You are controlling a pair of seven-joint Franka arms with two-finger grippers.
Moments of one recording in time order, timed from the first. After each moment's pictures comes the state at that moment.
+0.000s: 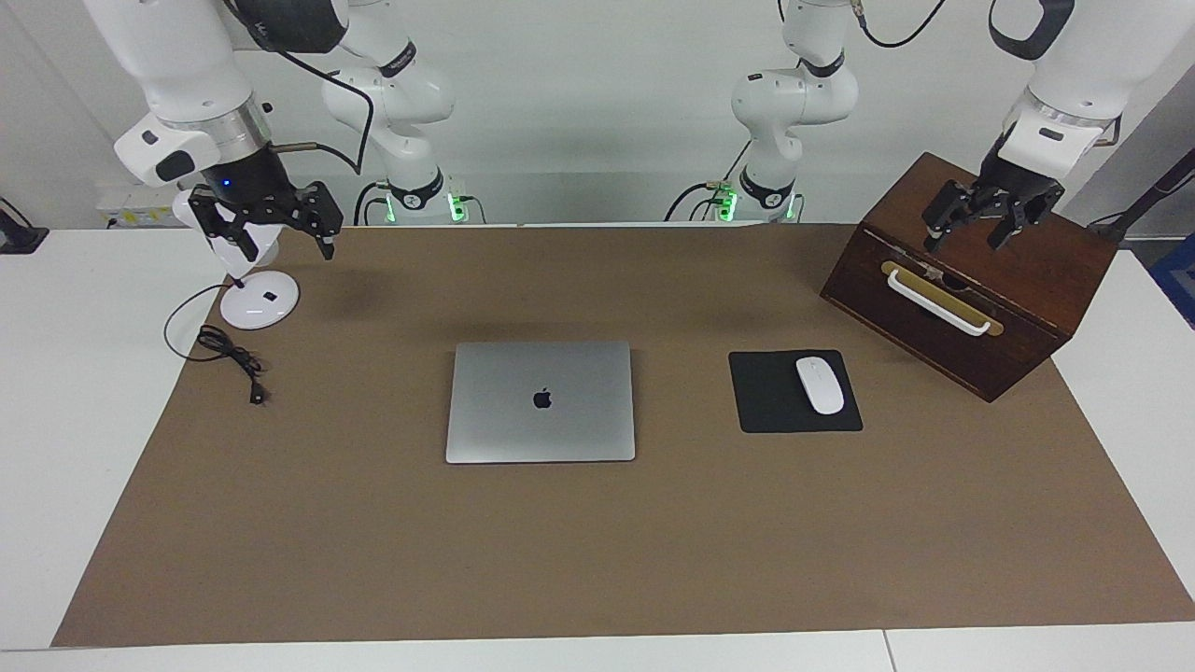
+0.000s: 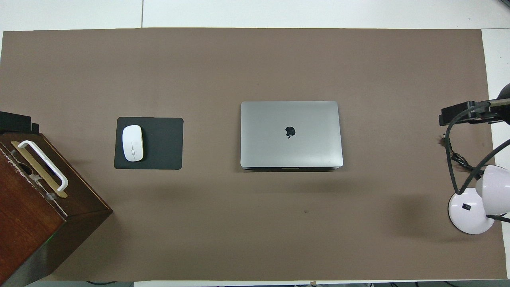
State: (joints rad) left arm 0.00 -0.10 0.05 -1.69 -0.03 1.65 0.04; right arm 0.02 -0.04 -0.01 -1.62 -0.01 1.61 0.00
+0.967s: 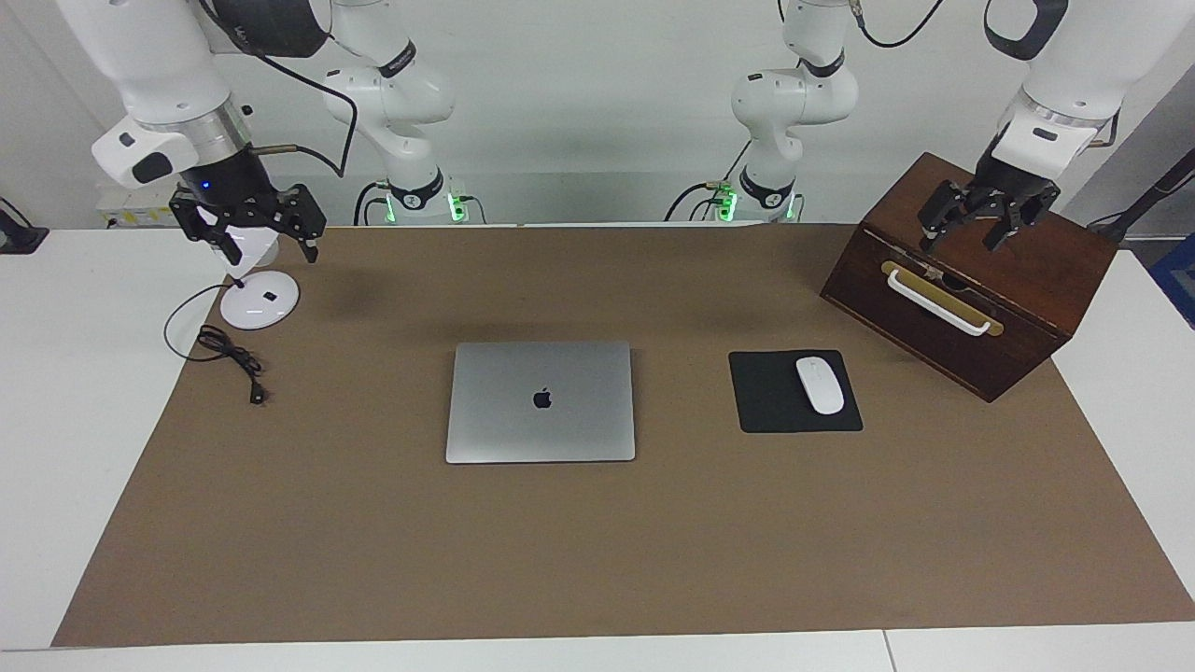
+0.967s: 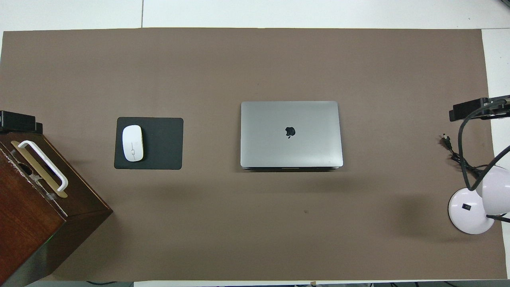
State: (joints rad) left arm -0.01 -0.10 0.04 -1.69 -0.03 1.65 0.04; right arm -0.01 -0.04 -0.02 -1.63 0.00 1.67 -0.07
